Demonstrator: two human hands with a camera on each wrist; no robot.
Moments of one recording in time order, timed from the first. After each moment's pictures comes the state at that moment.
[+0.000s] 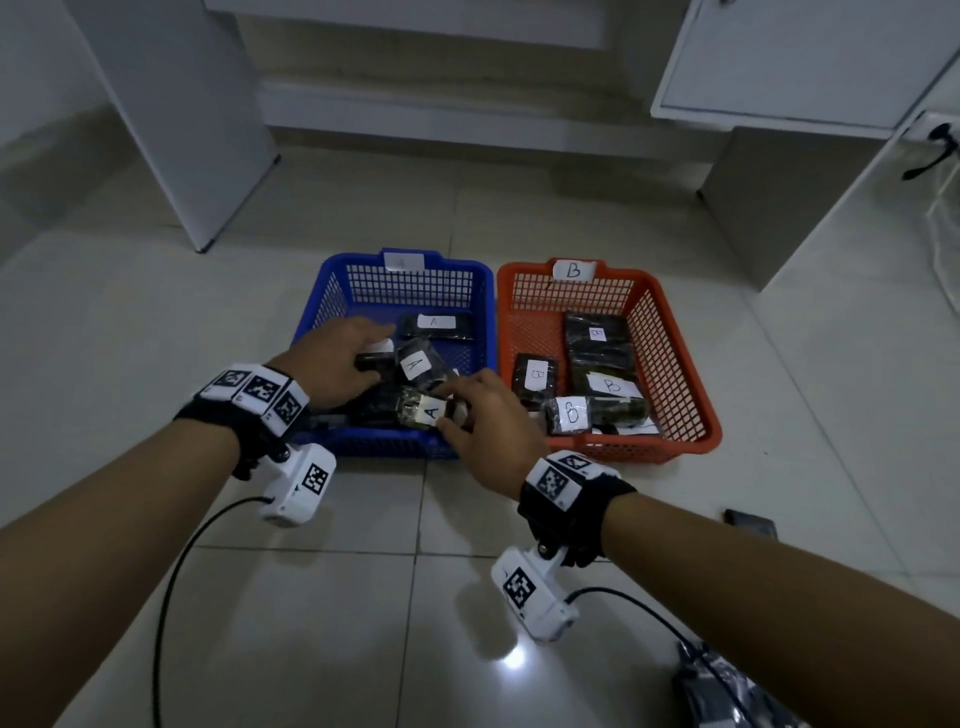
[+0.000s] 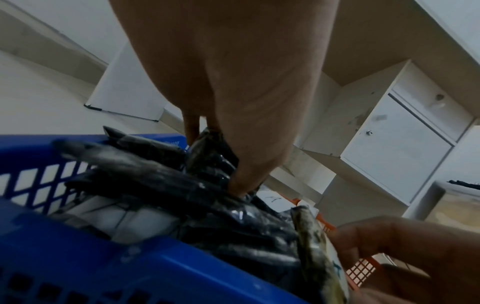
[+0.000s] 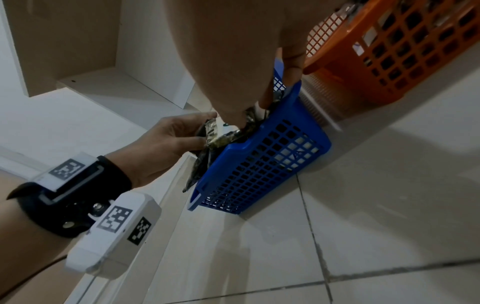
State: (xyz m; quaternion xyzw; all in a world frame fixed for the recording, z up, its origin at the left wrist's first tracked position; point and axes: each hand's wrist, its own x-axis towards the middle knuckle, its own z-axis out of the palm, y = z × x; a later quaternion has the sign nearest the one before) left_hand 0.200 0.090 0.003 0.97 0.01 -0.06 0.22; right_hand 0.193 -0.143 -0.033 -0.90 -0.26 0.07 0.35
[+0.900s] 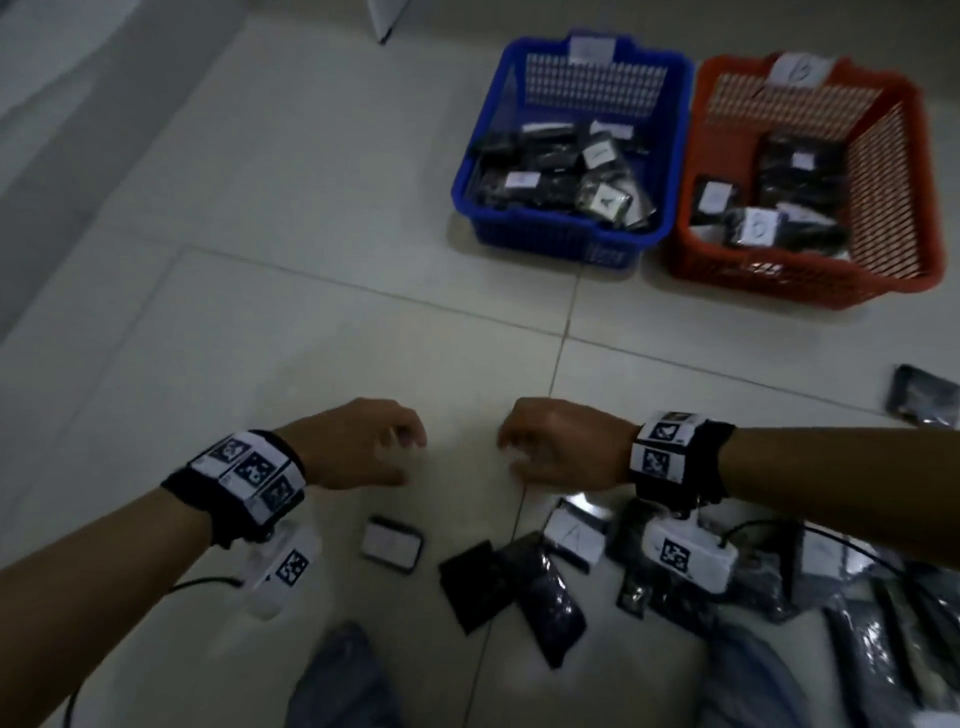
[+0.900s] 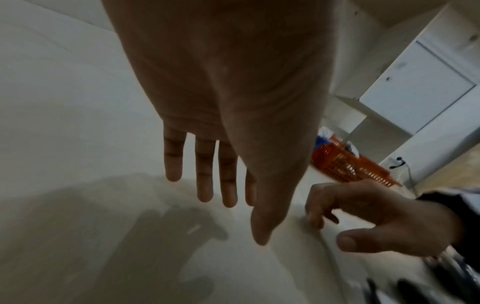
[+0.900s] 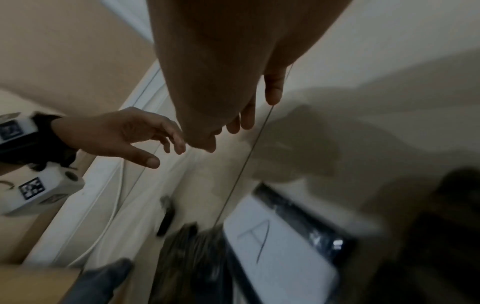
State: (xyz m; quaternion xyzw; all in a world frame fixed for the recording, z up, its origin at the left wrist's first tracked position) left_hand -0.138 0.102 -0.043 0.90 0.05 -0.33 0.27; right_hand 0.013 -0.158 -0.084 -0.73 -0.56 0.34 0.19
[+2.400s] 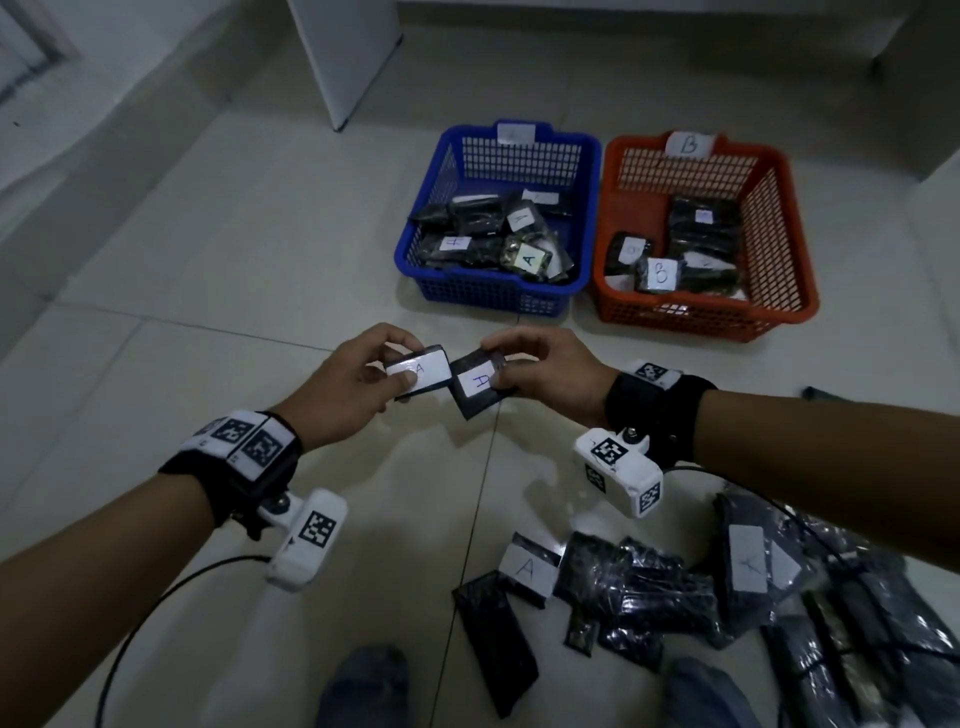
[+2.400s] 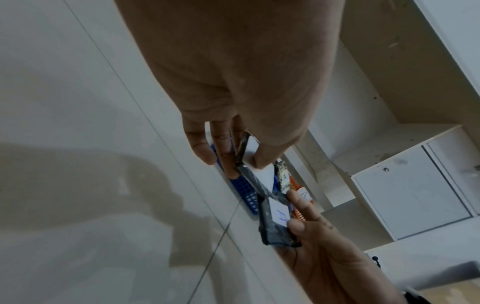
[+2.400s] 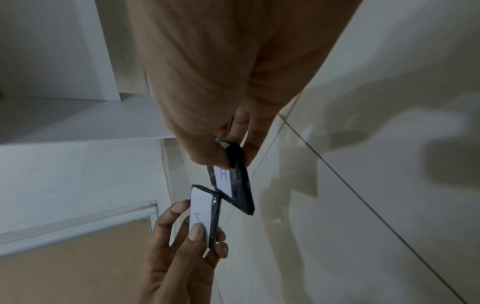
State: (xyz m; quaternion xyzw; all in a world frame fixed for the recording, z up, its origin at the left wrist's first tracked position) left_hand -0.059 0.055 0.004 0.84 0.15 -0.04 0.51; right_hand 0.077 -0.160 -0.032 -0.65 -0.16 0.39 0.64
